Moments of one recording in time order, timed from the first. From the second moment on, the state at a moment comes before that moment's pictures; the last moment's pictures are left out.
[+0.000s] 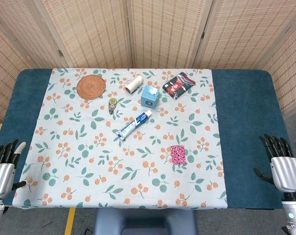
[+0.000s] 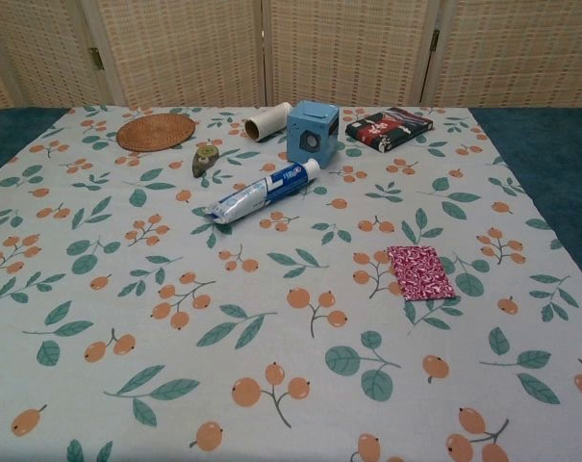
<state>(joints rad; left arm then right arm) -0.11 -1.13 -0.06 -1.64 1.46 1.48 0.19 0.08 -1.14 0.07 -1.59 -1.49 1.48 -0.05</state>
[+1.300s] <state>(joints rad) -0.08 -1.15 -0.05 -1.58 1.47 1.53 0.14 0.31 -1.10 0.08 -1.76 -1.46 1.09 -0.04</state>
